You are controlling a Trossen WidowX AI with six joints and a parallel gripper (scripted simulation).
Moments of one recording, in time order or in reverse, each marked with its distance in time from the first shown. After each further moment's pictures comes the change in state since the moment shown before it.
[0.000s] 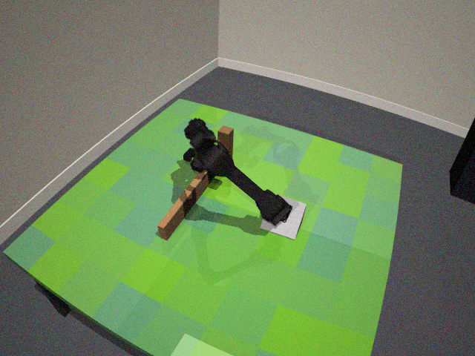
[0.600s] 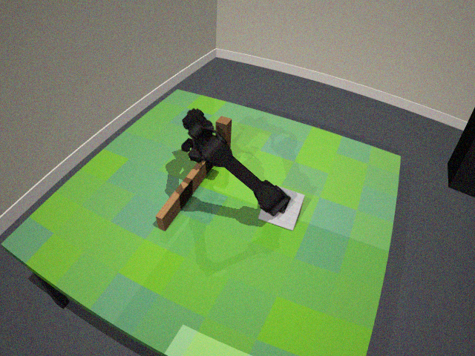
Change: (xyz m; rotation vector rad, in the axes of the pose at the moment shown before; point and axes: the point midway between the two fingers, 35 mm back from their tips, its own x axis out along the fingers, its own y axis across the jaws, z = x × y) arm 0.000 -0.001 -0.001 0.000 0.000 0.000
